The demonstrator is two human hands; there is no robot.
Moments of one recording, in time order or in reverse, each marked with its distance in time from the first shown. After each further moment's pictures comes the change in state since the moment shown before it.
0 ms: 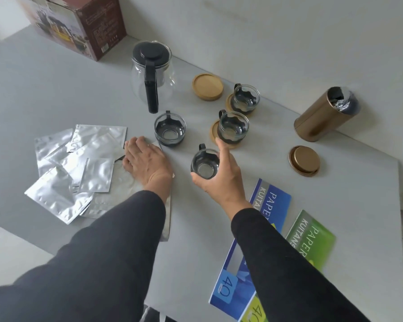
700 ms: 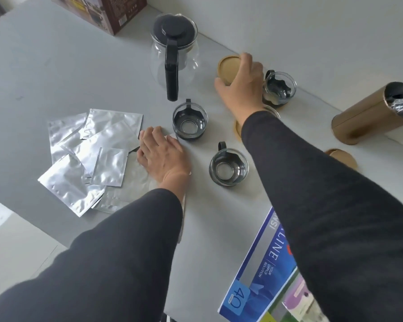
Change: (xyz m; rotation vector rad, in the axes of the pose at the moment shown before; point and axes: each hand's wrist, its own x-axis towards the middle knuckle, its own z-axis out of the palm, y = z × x) left_hand 0.001 0.003 0.005 0.065 0.014 -0.030; right_hand 0.176 -0.044 0.008 -0.201 0.074 0.004
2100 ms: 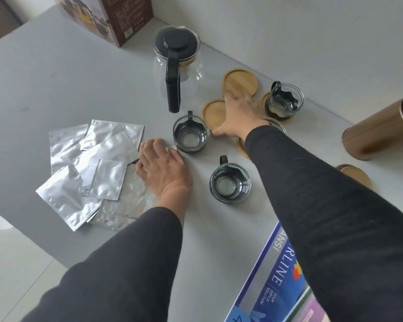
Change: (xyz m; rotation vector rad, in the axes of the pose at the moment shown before) left_hand -0.001 0.005 0.001 0.038 0.016 -0.009; right_hand 0.008 0.022 0.010 -0.461 -0.444 -0.209
